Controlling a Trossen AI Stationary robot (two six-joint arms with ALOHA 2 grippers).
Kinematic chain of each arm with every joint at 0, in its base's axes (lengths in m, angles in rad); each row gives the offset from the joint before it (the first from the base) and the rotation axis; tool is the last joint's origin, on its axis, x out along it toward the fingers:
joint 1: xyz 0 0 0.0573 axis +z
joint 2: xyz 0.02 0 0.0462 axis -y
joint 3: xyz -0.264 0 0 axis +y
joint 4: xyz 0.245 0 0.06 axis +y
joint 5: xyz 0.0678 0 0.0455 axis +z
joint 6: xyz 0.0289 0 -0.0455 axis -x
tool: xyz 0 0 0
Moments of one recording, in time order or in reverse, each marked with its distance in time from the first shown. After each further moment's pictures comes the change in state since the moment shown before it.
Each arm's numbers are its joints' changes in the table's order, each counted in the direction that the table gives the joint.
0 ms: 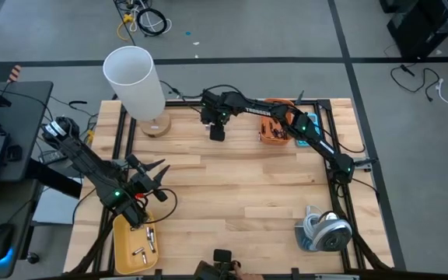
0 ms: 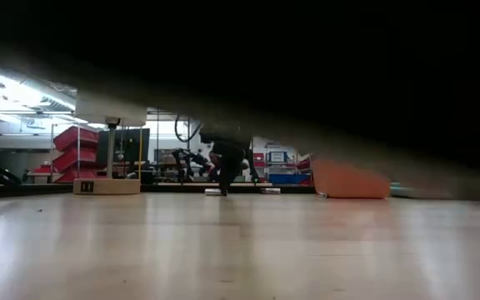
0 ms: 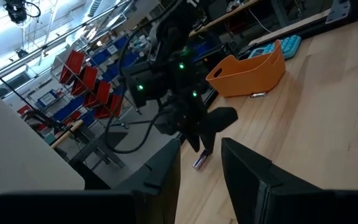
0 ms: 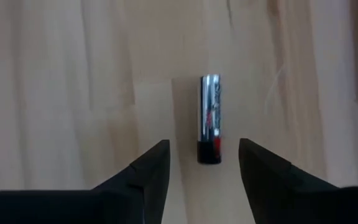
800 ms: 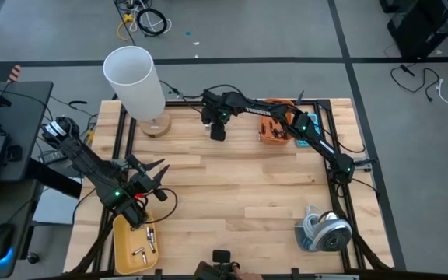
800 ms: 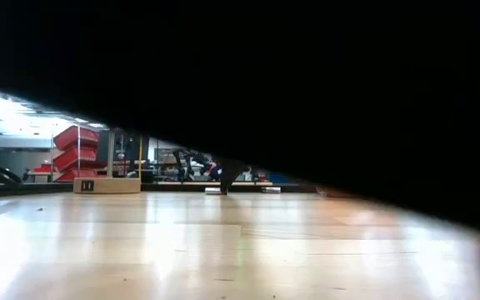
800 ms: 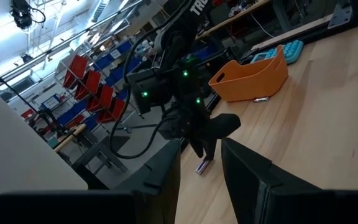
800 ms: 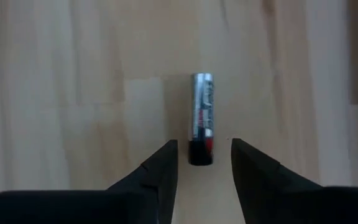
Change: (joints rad) left arm 0.000 0.000 0.000 0.002 0.024 -0.001; right arm -0.004 0.000 0.022 -0.027 -0.015 0.022
